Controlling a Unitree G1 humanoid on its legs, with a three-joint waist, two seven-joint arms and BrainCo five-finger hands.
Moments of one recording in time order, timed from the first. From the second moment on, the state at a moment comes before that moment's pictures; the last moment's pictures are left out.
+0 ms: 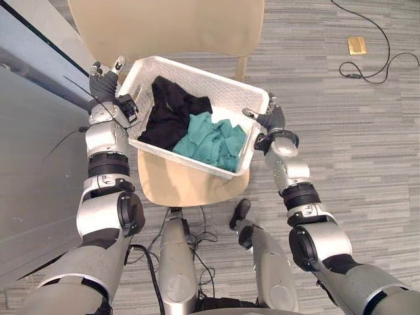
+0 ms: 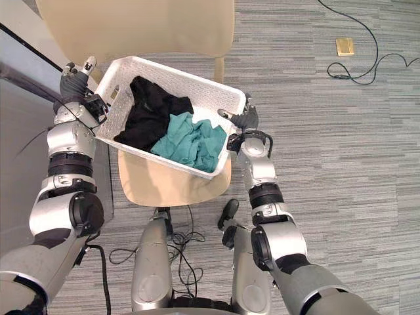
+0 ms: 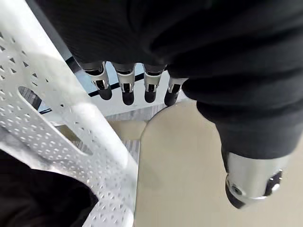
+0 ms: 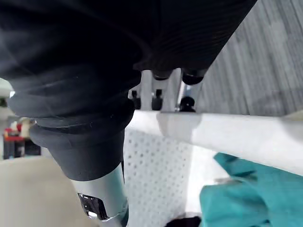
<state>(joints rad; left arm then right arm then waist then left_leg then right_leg) -1.07 0.34 0.43 0.76 -0.03 0.22 0.22 -0.88 -0.02 -0.11 0.66 0.17 0.14 -0.21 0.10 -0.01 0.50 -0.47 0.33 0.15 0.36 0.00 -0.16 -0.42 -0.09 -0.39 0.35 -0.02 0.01</state>
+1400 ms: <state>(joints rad) 0.19 -0.01 0.46 0.13 0.03 0.15 0.17 0.14 -0.12 -0.63 0.71 0.00 0.08 -0.08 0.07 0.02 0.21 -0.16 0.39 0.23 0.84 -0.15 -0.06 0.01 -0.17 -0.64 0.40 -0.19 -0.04</state>
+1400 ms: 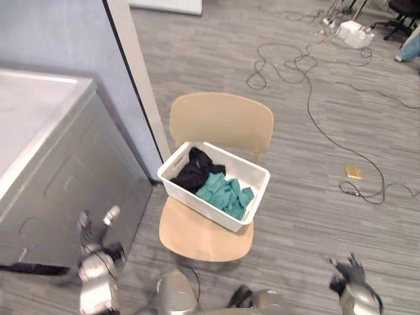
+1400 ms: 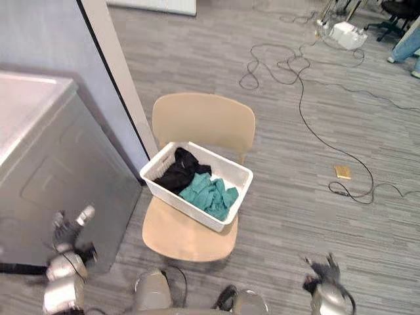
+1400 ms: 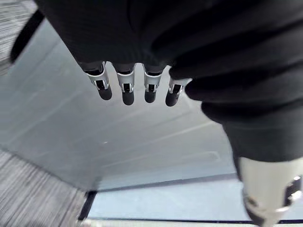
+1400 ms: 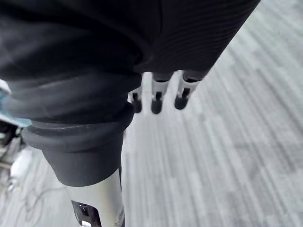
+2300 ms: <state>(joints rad) 0.38 -0.09 0.30 0.11 -0.01 0.07 0.13 -0.08 -0.03 -0.18 0.94 -0.12 0.07 -0.07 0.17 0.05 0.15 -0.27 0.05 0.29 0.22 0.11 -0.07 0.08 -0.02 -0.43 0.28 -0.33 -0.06</state>
